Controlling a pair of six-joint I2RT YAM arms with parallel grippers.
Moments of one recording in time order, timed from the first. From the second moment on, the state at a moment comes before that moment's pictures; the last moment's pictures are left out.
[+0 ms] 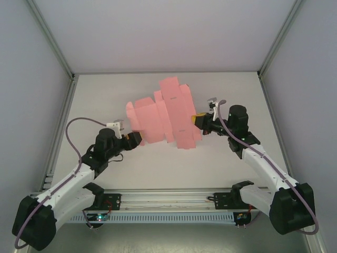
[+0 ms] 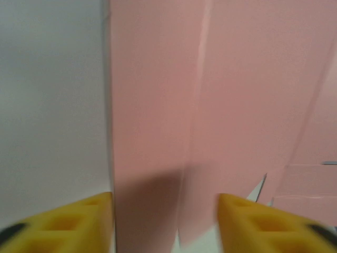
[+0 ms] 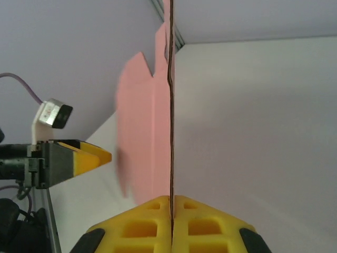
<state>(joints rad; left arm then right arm) -0.39 0.84 0.37 -0.02 0.23 -0.67 0.24 1.06 0.63 0.11 -0.75 0.31</state>
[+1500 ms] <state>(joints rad) -0.39 0.80 0.54 -0.28 0.05 -0.58 0.67 1.29 0.74 -0.06 0.12 -0.67</state>
